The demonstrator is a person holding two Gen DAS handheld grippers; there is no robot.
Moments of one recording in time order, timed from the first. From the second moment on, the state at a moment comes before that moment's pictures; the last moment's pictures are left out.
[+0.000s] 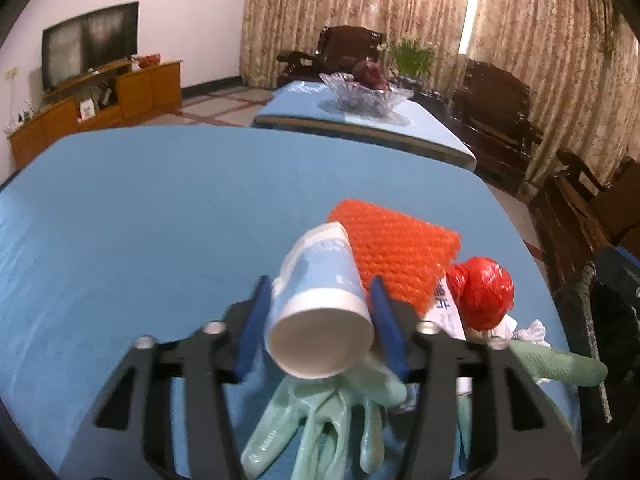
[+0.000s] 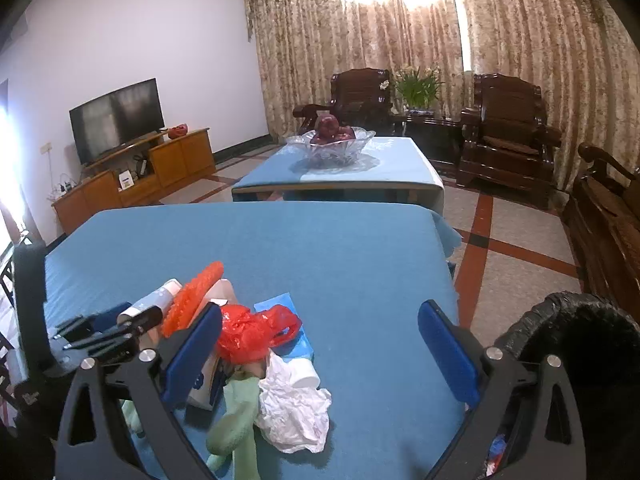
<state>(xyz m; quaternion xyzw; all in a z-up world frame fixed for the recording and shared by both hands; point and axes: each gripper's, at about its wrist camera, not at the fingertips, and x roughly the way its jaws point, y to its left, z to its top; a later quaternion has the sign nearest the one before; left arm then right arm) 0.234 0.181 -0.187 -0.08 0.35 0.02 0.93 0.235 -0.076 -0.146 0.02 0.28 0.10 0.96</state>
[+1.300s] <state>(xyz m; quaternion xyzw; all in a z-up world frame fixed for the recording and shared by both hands) 0.191 0.247 -0.157 -0.08 0.29 0.10 0.95 0.282 0.047 -0.188 -0.02 0.36 0.23 0.90</state>
